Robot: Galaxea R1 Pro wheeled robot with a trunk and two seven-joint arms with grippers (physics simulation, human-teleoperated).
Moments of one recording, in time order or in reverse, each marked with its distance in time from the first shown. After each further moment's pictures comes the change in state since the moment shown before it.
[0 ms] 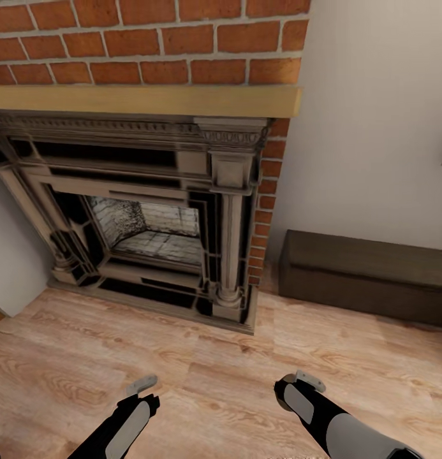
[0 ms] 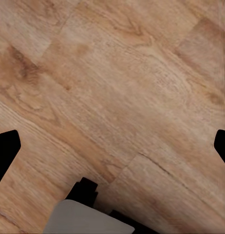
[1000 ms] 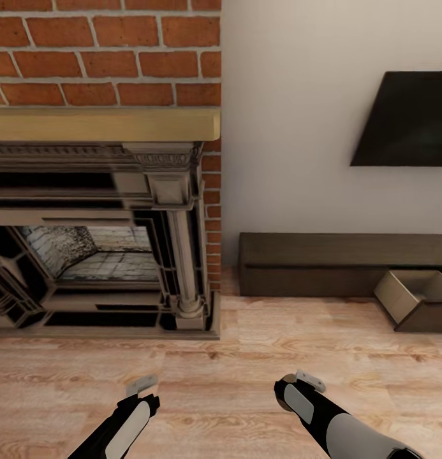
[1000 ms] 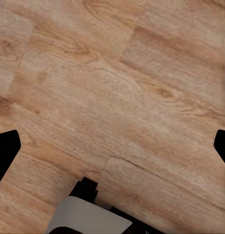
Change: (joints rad) left arm 0.000 0.000 0.000 0.000 0.000 0.000 0.000; right arm 0.000 0.000 -0.001 0.000 -0.002 0.000 0.000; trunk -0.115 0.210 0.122
